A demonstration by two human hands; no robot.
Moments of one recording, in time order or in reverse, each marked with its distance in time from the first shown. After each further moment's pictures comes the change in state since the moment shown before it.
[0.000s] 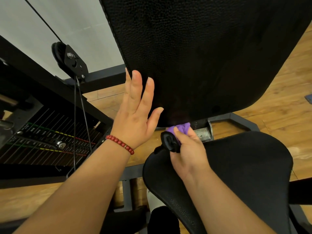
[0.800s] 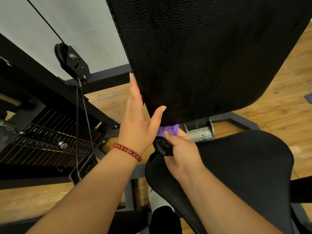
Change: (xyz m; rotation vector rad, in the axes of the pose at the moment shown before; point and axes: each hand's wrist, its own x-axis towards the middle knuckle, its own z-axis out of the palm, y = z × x) left_hand 0.001 0.030 -0.014 -0.464 -0.024 -0.559; right_hand 0.001 0.016 0.009 -0.048 -0.001 0.072
